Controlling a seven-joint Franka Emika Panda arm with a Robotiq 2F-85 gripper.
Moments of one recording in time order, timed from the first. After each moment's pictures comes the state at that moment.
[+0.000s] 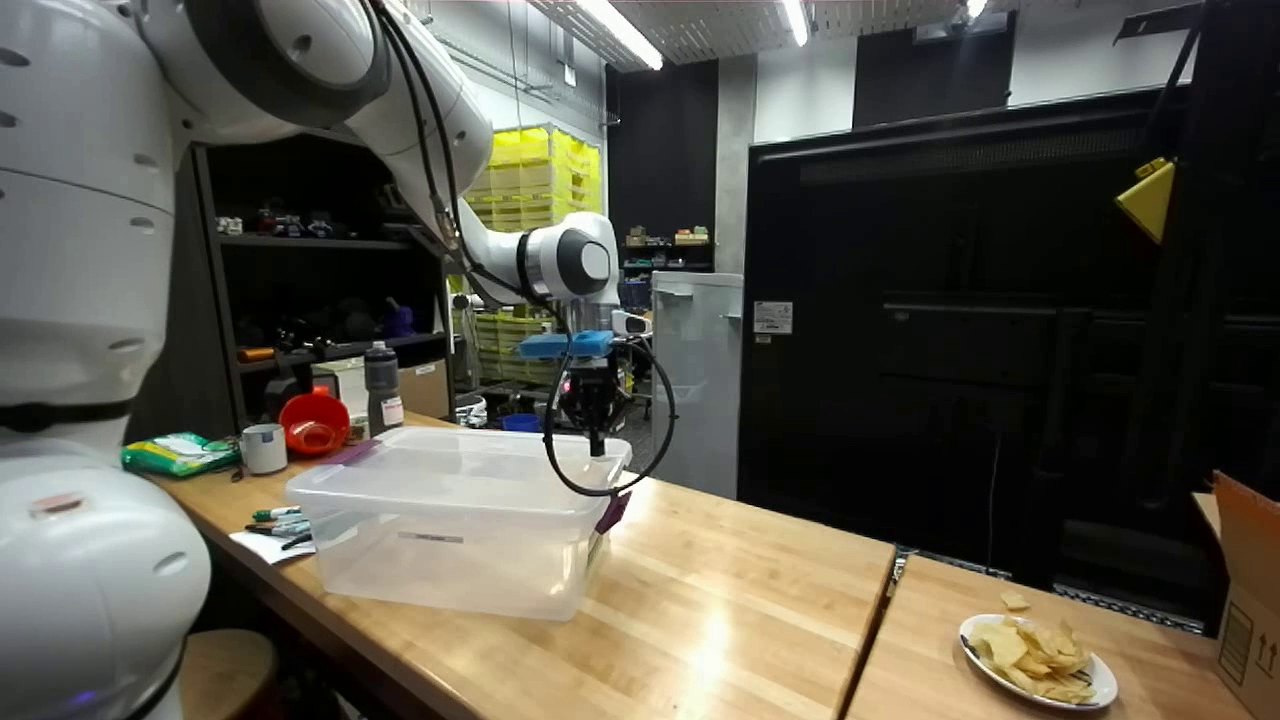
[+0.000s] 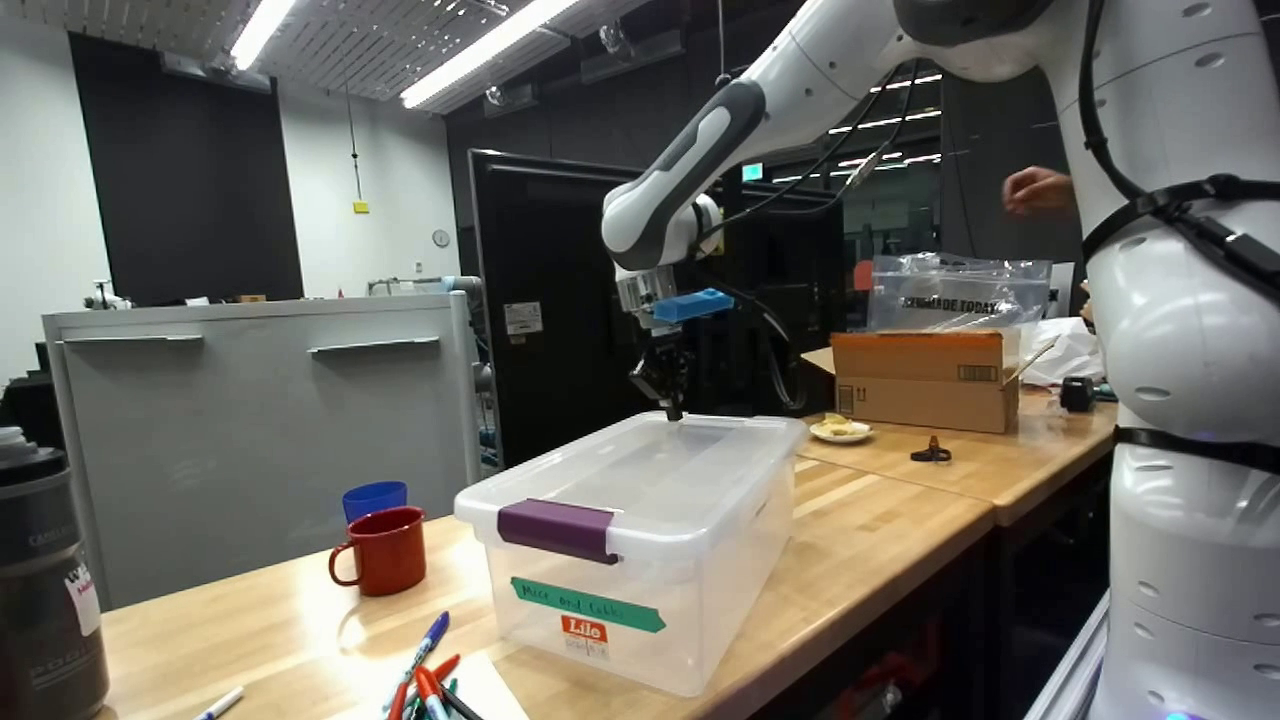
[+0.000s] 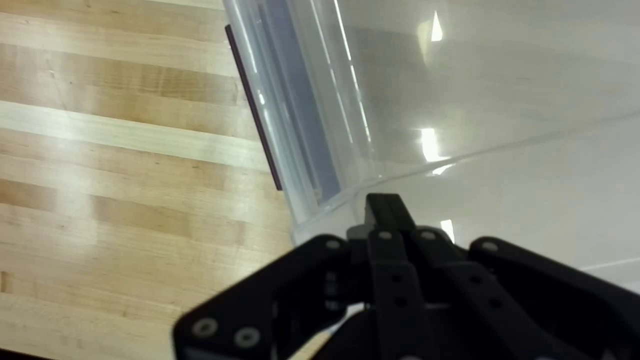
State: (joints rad) arm 0.05 0.18 0.02 -1.94 -0.13 2.03 0.06
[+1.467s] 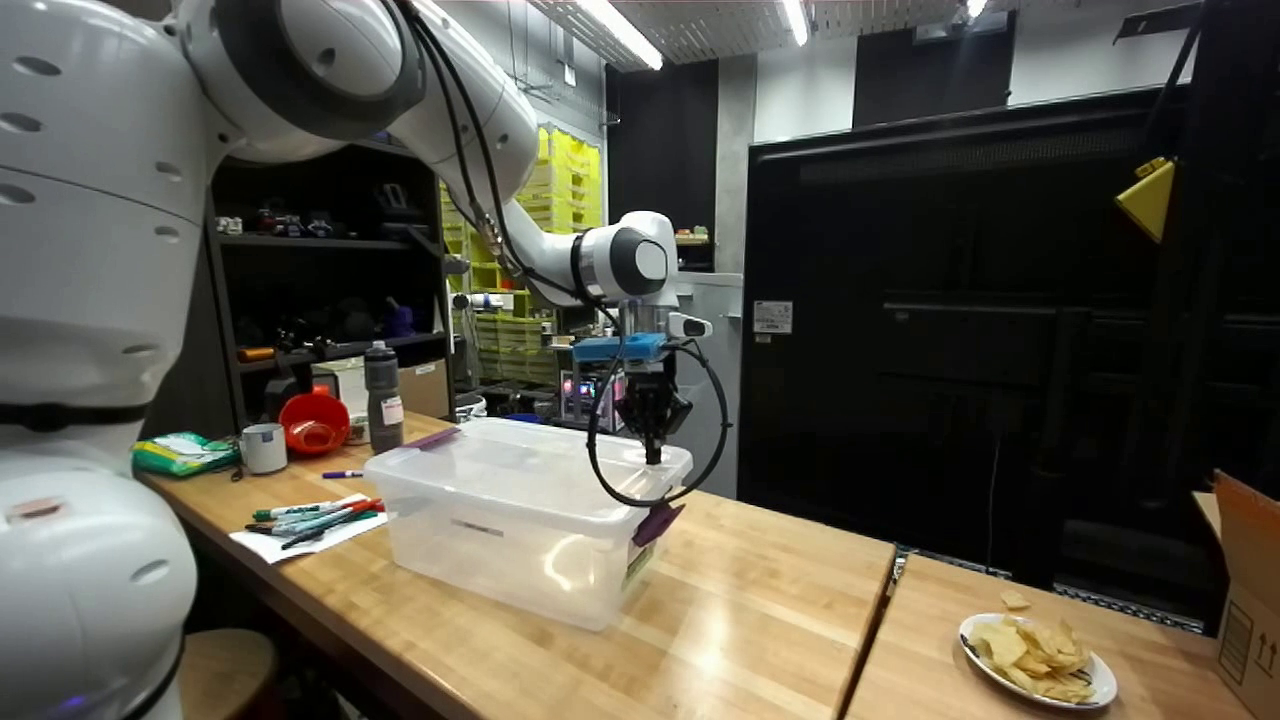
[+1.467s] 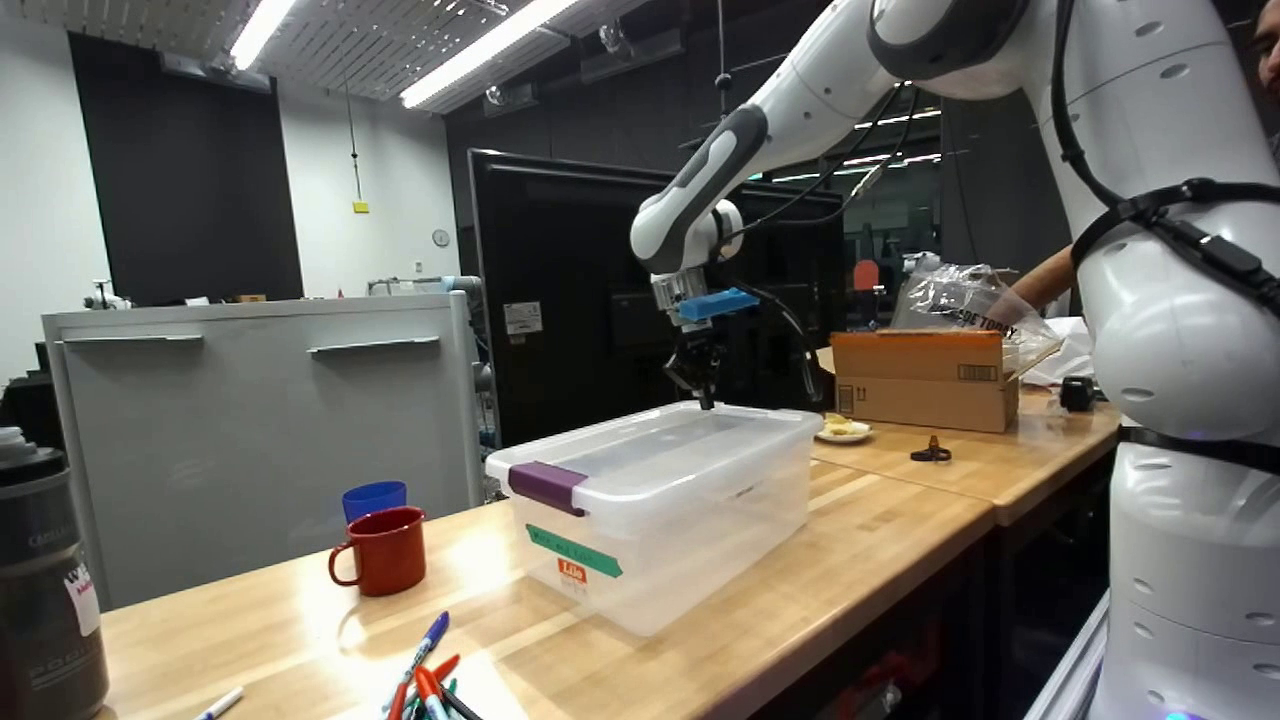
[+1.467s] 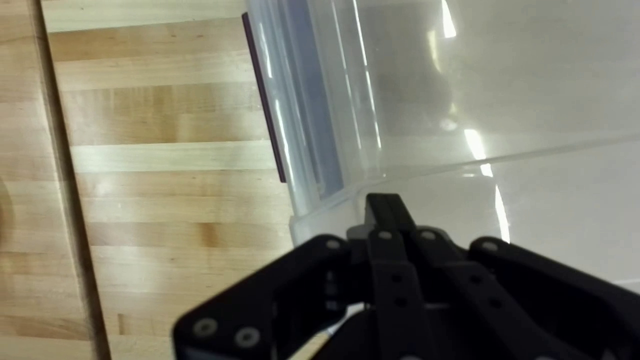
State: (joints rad) arm -0.02 0.25 -0.06 -1.85 -0.13 1.99 0.10
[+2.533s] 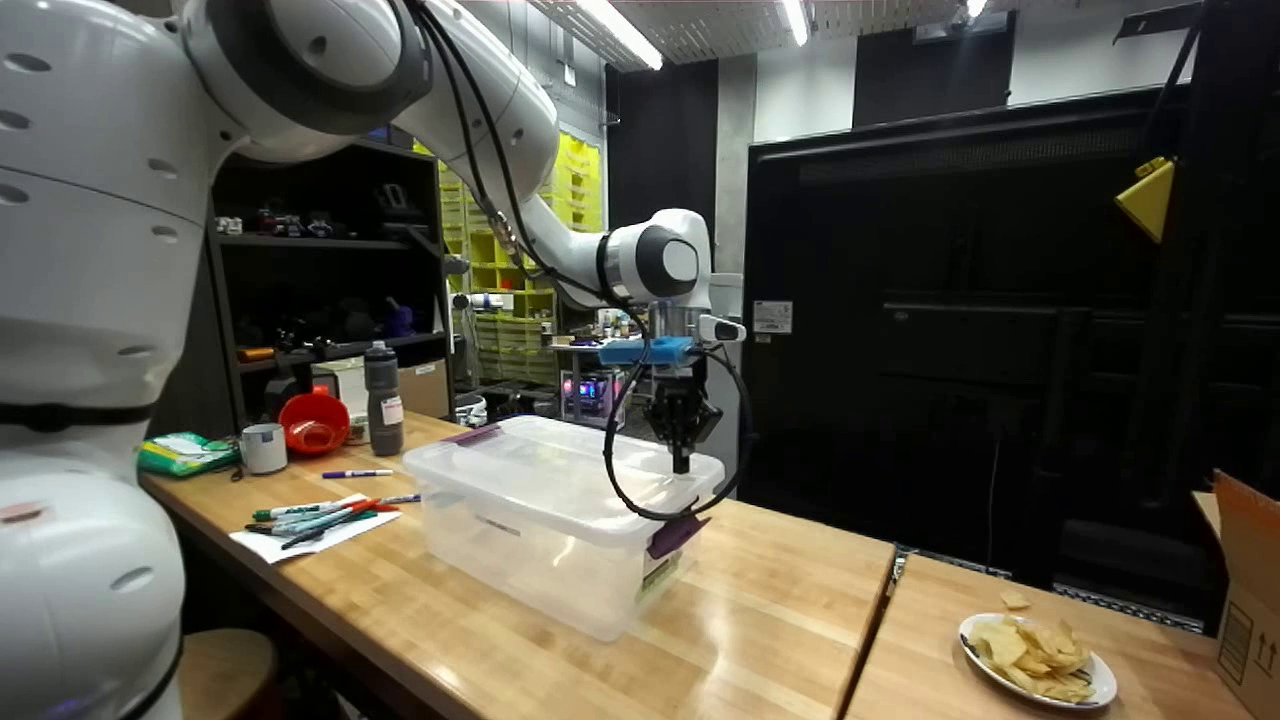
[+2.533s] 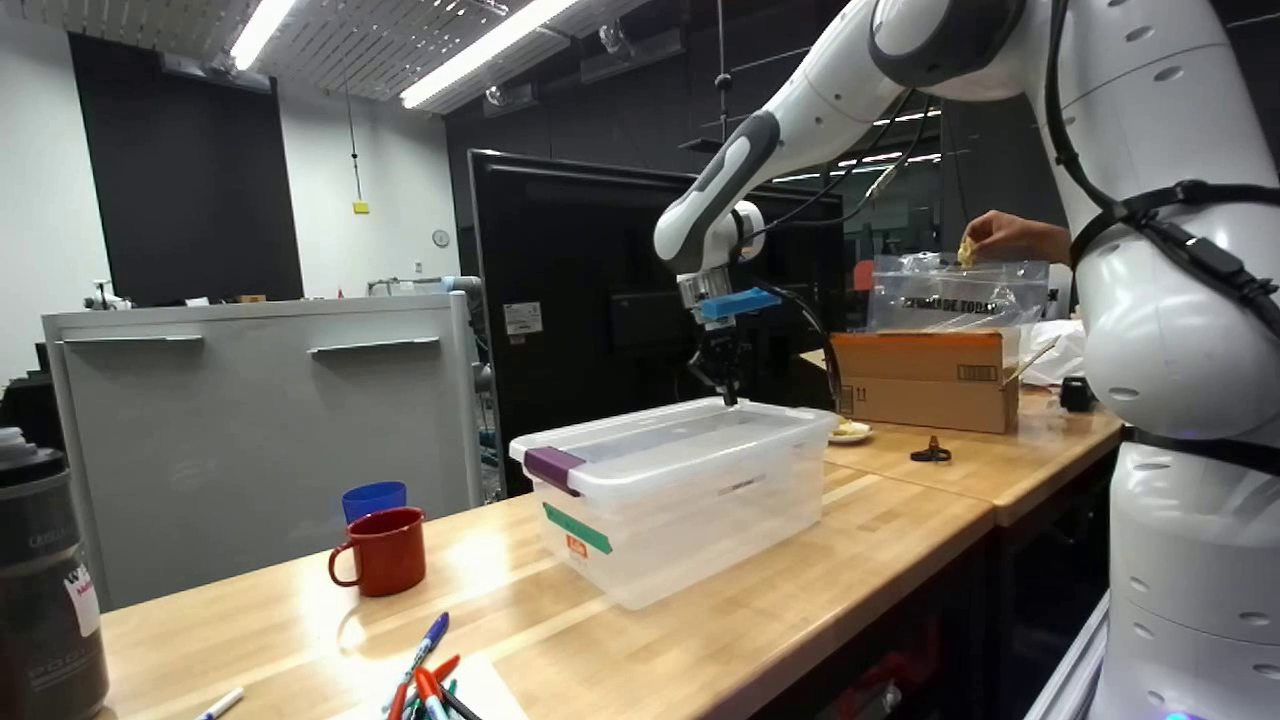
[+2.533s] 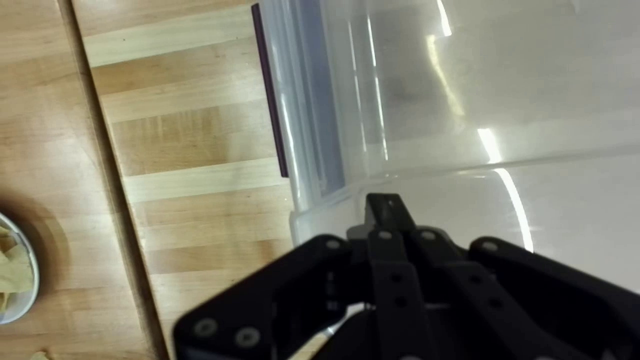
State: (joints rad) arm -0.07 0.25 -0.10 -1.85 -0.11 1.99 0.11
